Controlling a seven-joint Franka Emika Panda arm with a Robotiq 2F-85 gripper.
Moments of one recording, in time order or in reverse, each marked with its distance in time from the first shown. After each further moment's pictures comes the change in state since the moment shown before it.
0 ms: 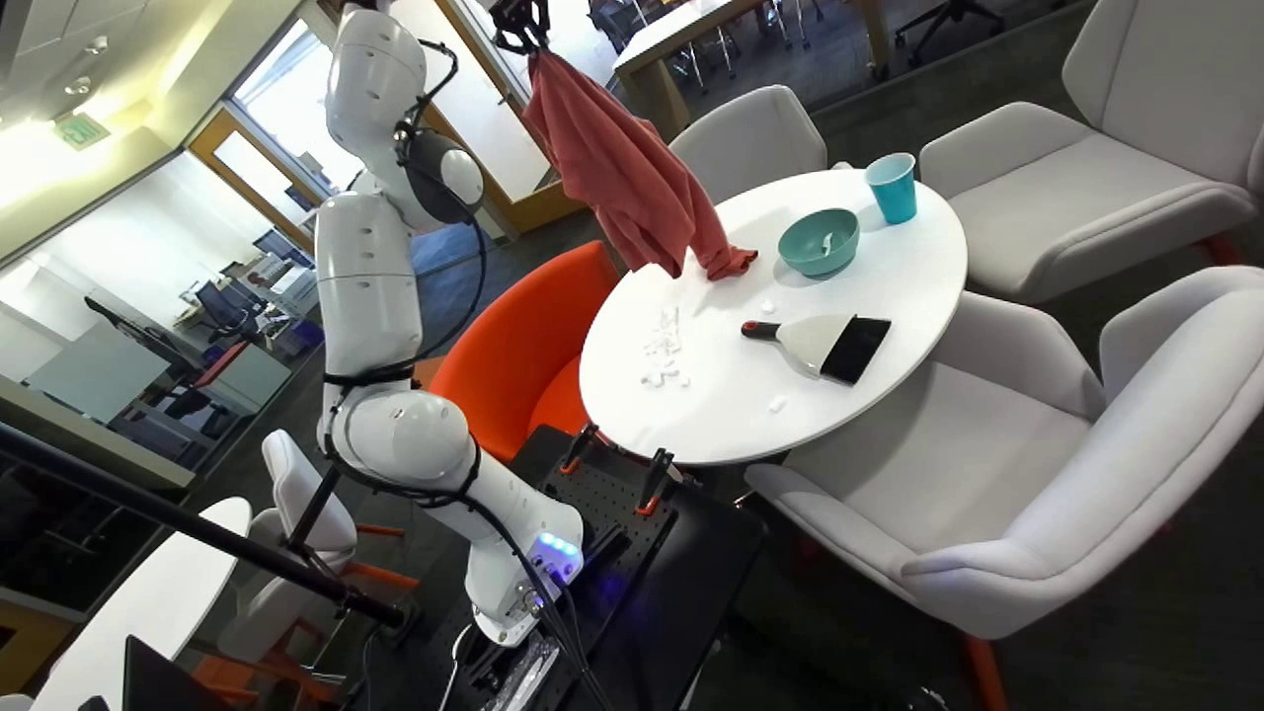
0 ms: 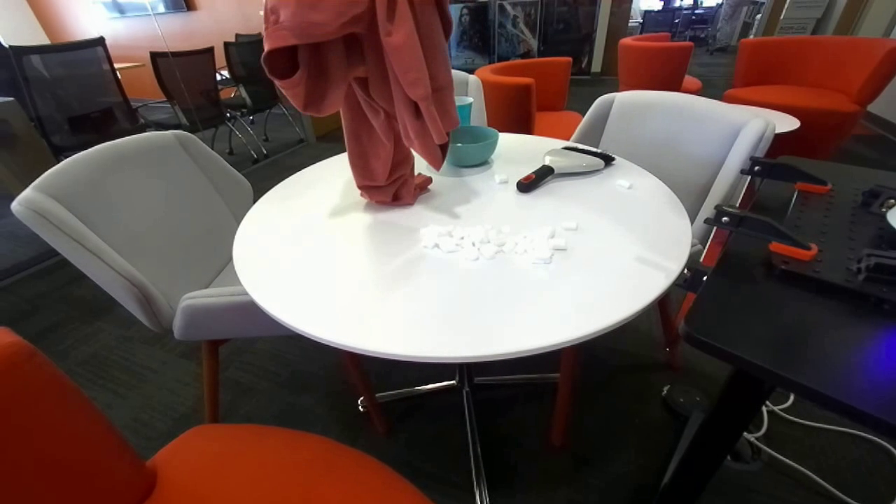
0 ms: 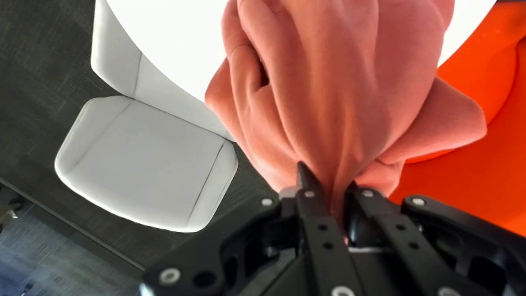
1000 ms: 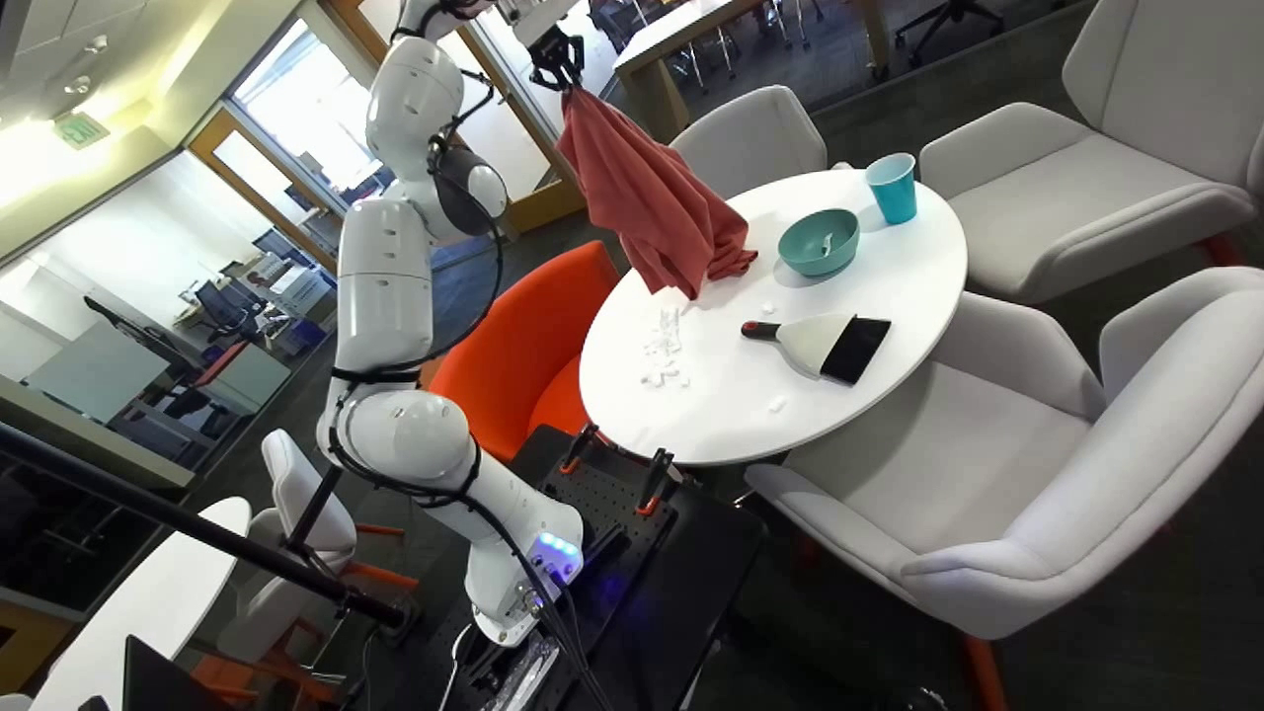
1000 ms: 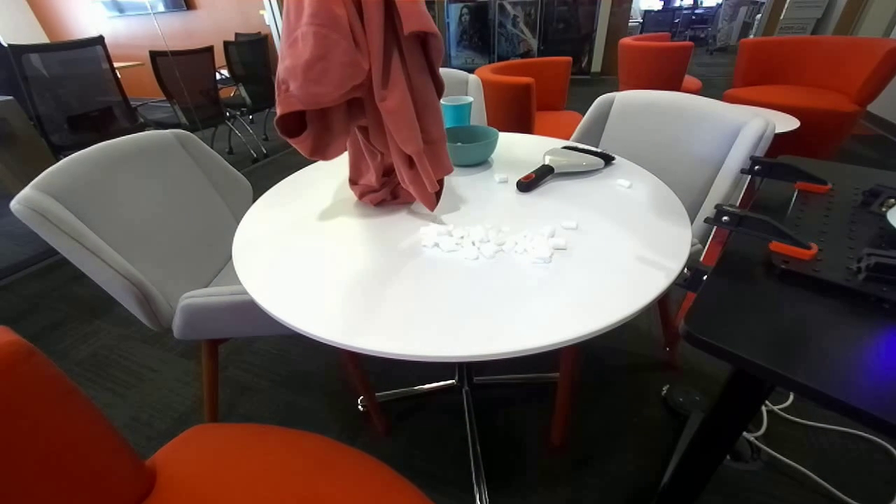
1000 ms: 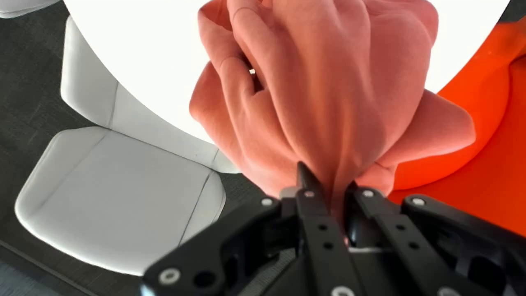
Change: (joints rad) arm 0.011 0.117 -0.011 -0.001 -0.020 0.023 0.000
